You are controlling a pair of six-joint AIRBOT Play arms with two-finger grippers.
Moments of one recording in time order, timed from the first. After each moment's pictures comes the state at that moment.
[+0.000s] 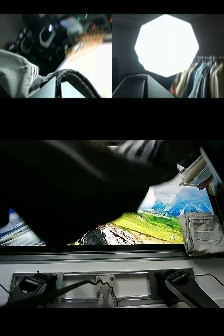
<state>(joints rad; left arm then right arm) -0.32 -0.48 1.43 1.31 -0.43 -1.40 0.38 -0.71 1.63 -1.01 1.08 1.86</state>
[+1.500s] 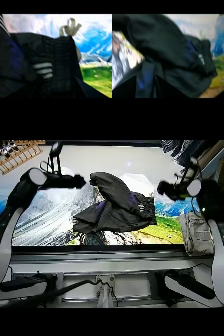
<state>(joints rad) -0.21 -1.38 1.28 0.96 -0.86 -1.34 0.01 -1.16 1.11 -1.50 1.02 1.91</state>
